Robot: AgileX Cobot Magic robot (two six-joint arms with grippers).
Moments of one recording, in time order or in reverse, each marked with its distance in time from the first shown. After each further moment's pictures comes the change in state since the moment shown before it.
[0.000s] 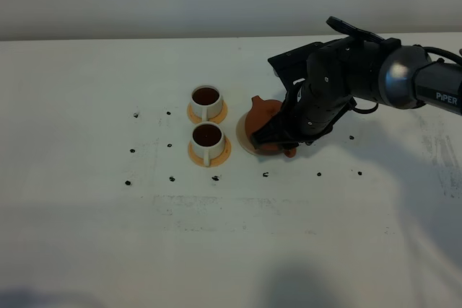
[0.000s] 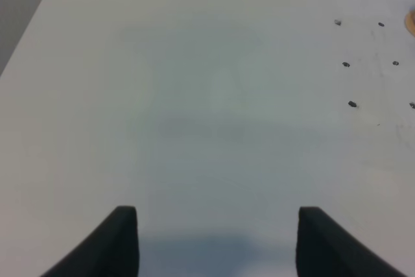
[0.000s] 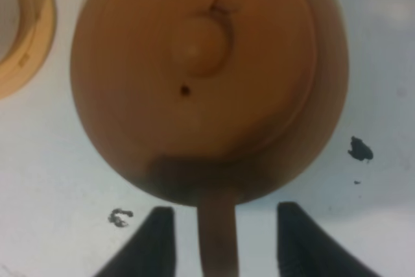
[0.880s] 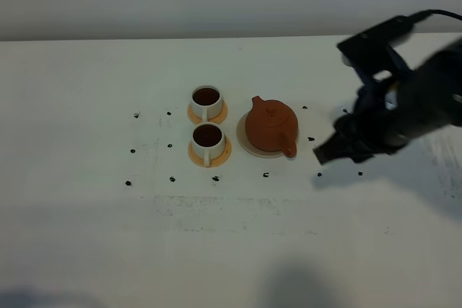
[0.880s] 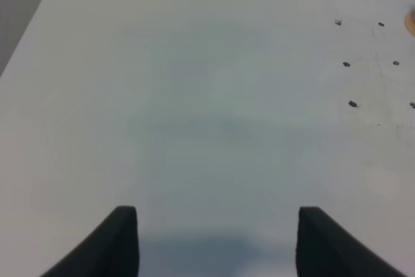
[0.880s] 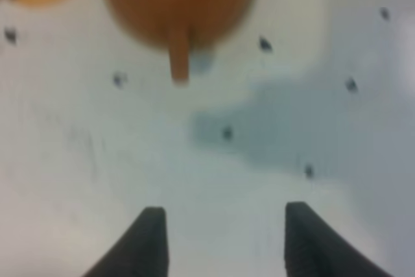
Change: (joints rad) left arm 0.000 0.000 0.000 0.000 0.000 0.000; right arm 0.000 -0.587 0.372 -0.089 0.087 0.001
